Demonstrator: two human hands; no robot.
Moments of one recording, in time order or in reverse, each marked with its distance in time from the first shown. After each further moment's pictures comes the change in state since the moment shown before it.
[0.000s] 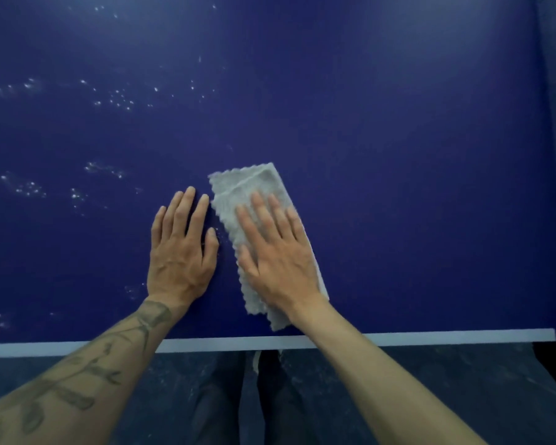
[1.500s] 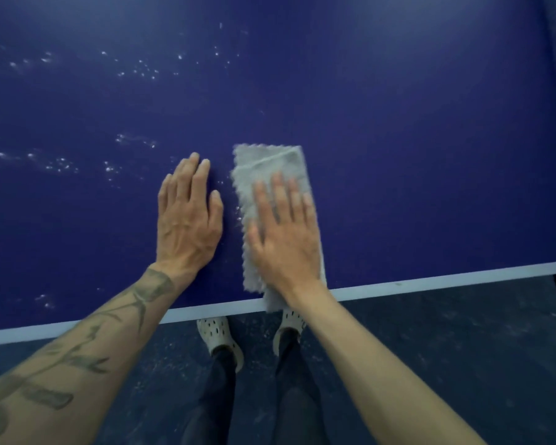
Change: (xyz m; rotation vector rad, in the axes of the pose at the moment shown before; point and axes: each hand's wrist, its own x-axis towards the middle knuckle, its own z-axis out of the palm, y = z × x) left_hand -0.005 -0.054 -0.030 -0.162 0.007 0.022; right_hand -0.013 -0.089 0.032 -0.017 0.075 0.265
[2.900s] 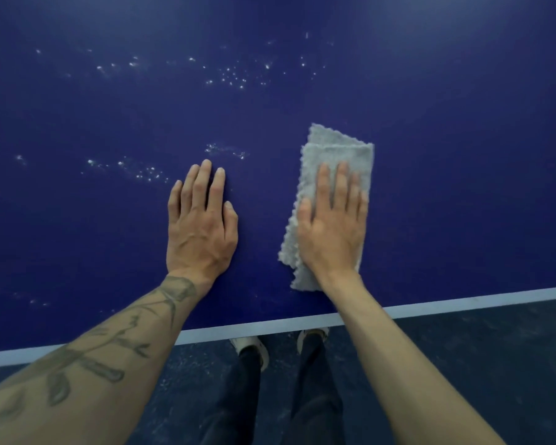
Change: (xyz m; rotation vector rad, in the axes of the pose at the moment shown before) left_hand 0.006 -0.123 -0.031 0.135 0.007 0.006; right_hand 0.057 -0.085 0.010 -0.053 0.016 0.298
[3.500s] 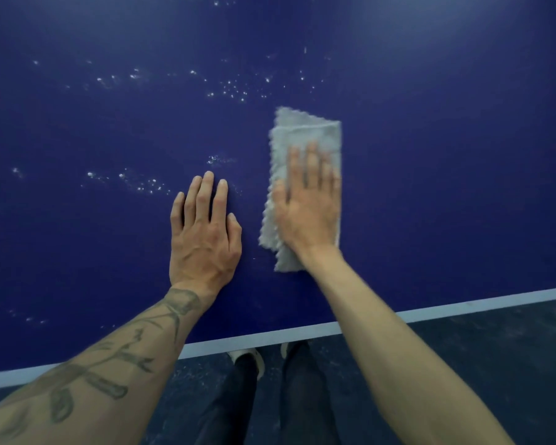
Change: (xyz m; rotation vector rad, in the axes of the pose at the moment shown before) left_hand 0.001 0.000 -0.002 0.011 -0.025 0.010; right_hand 0.045 -0.041 0.000 0.000 -0.011 -0.078
